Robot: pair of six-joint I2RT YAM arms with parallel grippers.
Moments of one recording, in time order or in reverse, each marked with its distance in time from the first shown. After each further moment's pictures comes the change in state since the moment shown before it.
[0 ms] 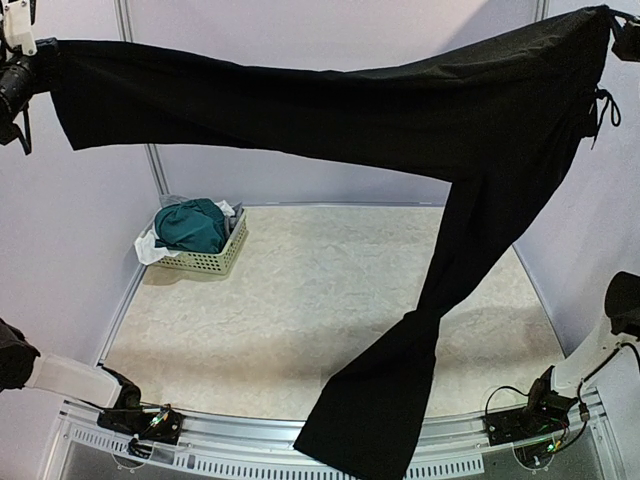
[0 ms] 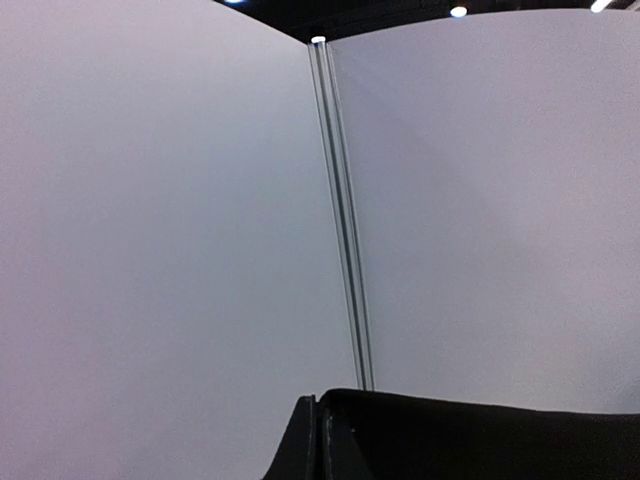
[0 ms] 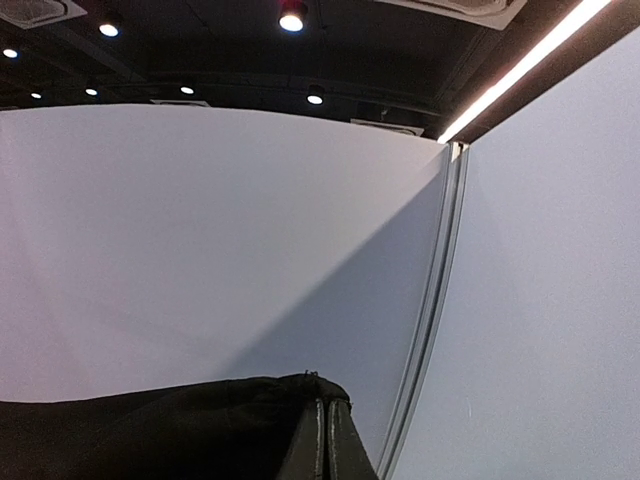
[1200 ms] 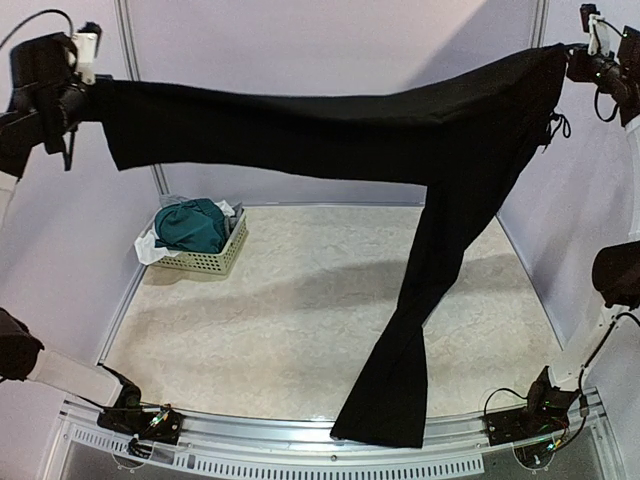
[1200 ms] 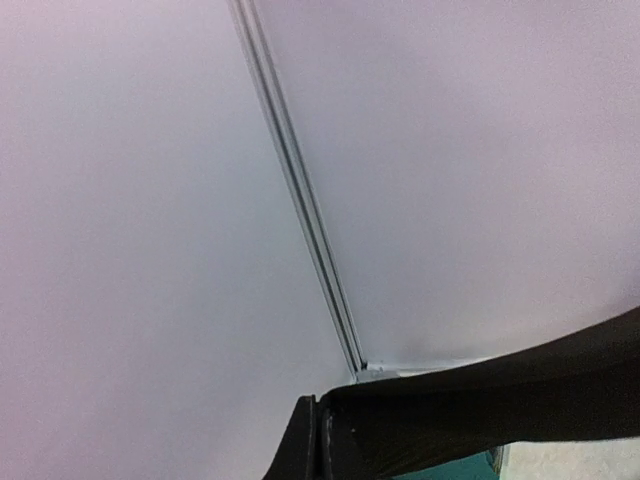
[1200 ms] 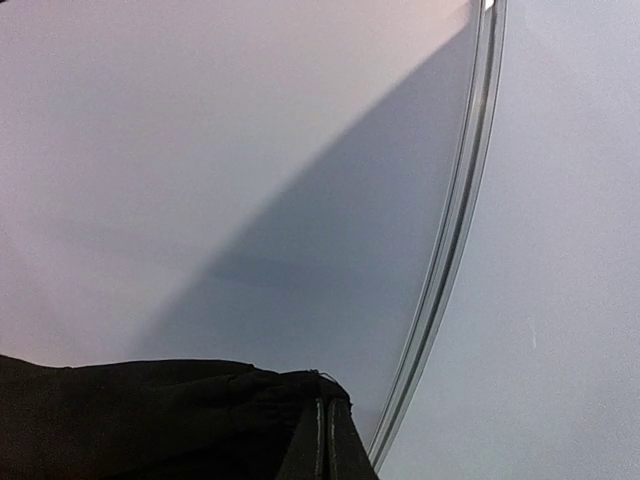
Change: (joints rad) left arm -0.009 0.048 -0.170 -0.124 0.034 -0.100; right arm 0.164 0.220 0.026 -0.113 0.167 -0.158
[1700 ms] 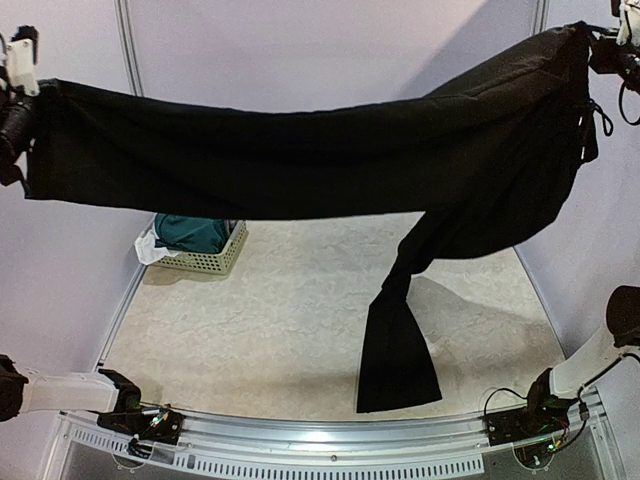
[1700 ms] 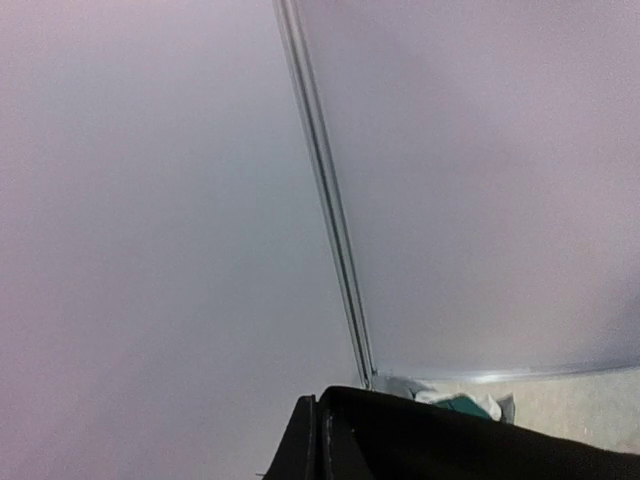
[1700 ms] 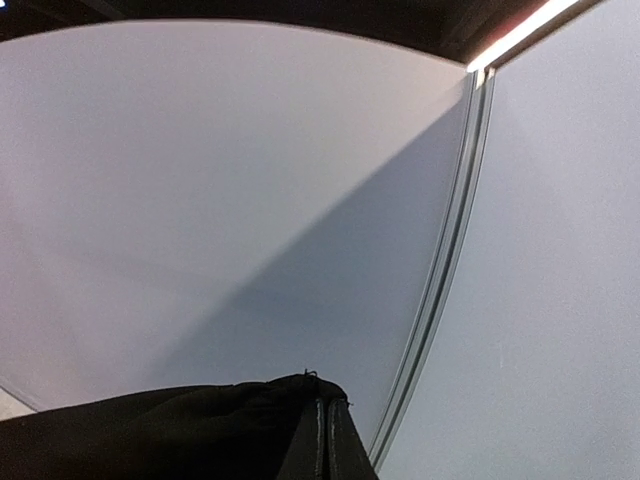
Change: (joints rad) left arm 0.000 -0.224 -0.154 0.131 -0.044 0.029; right arm 0.000 -0.275 -0.232 0.113 -0.004 0.000
